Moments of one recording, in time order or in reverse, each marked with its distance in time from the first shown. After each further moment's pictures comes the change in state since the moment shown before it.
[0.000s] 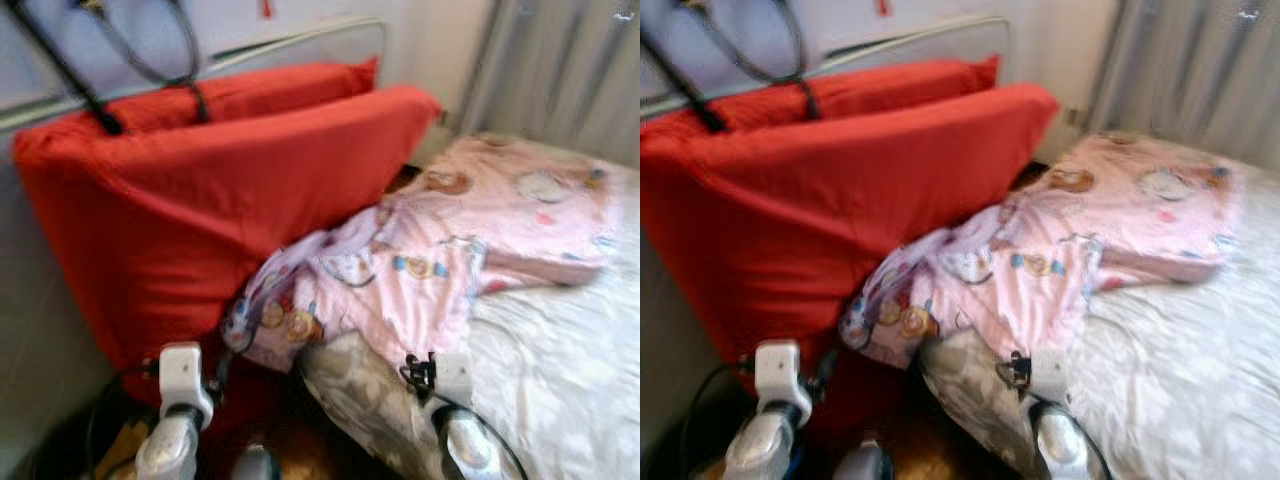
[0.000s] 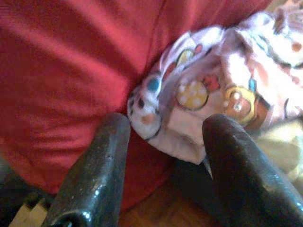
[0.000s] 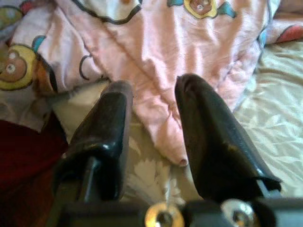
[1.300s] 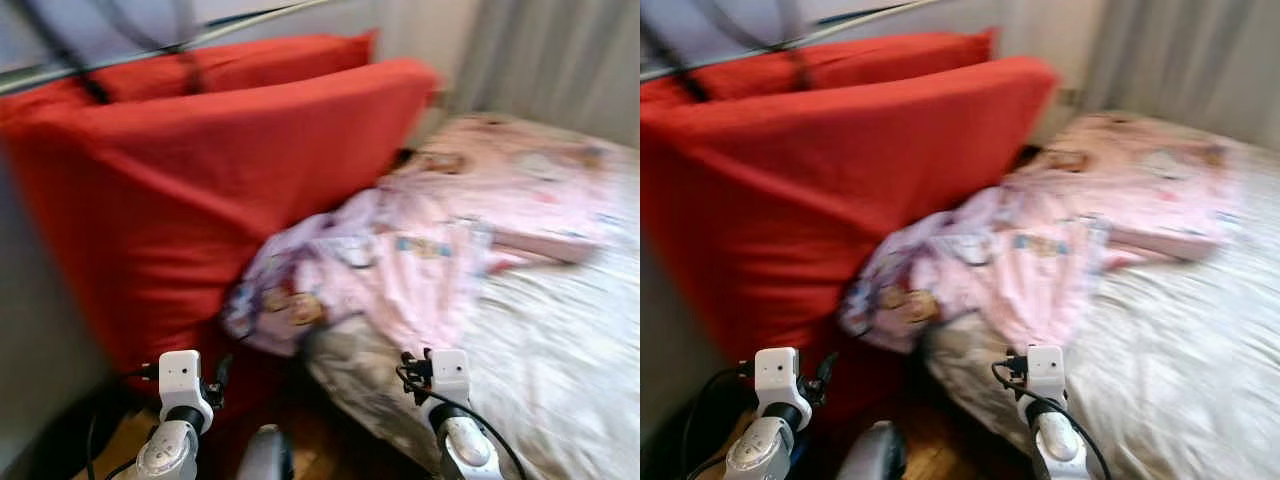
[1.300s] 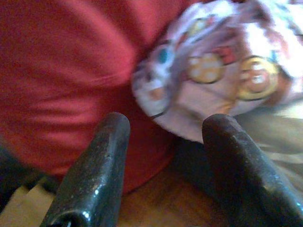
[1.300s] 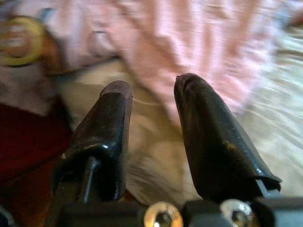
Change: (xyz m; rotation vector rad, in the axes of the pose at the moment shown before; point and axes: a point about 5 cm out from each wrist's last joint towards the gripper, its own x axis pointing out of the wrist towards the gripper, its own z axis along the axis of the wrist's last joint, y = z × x) left arm 0.000 0.003 0.000 -0.015 0.009 0.010; right arm -0.001 0.008 -0.002 -0.008 -0.004 0.046
